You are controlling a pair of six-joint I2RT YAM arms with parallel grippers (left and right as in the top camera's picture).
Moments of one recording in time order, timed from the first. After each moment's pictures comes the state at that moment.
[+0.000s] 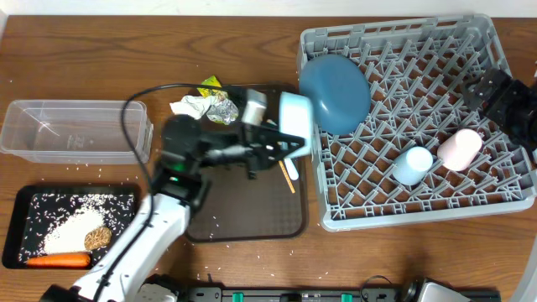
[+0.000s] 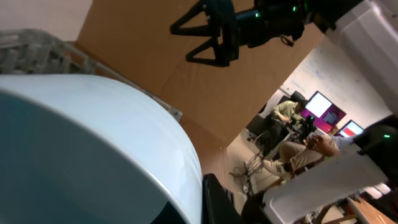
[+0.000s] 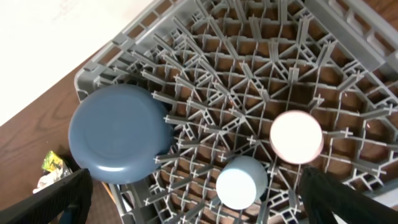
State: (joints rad) left arm -0.38 1.28 0.70 0.68 1.10 -0.69; right arm -0.36 1.37 1.62 -1.16 -0.29 0.31
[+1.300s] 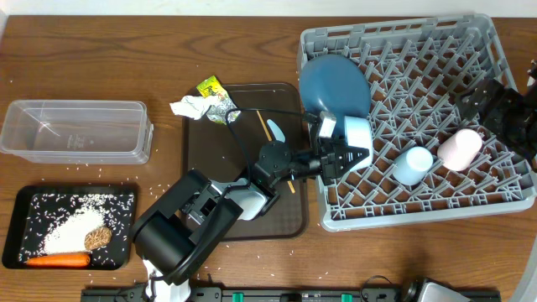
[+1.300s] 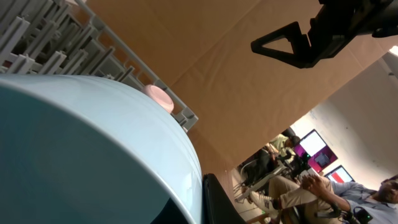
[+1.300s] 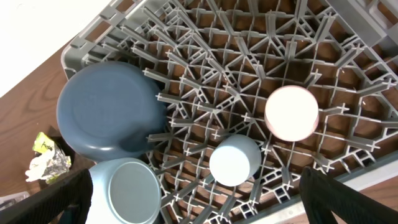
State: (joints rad) left arm -0.73 1.92 0.75 1.31 0.67 -0.91; right arm -0.36 1.37 1.62 -1.24 -0.29 0.27
